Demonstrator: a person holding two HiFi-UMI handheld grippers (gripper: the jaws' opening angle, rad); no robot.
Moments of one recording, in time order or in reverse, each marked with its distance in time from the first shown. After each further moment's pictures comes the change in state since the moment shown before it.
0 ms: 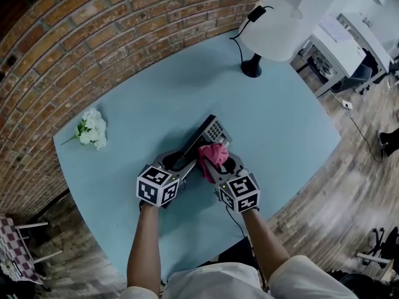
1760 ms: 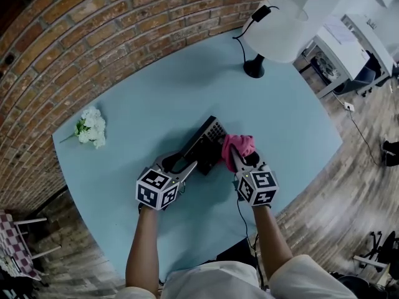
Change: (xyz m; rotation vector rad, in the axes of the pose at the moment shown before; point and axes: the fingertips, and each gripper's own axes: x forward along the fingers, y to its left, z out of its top) left arm 0.000 0.000 -0.001 0.004 0.002 0.018; right arm -0.028 -0.092 0.005 0.106 -0.042 -0.229
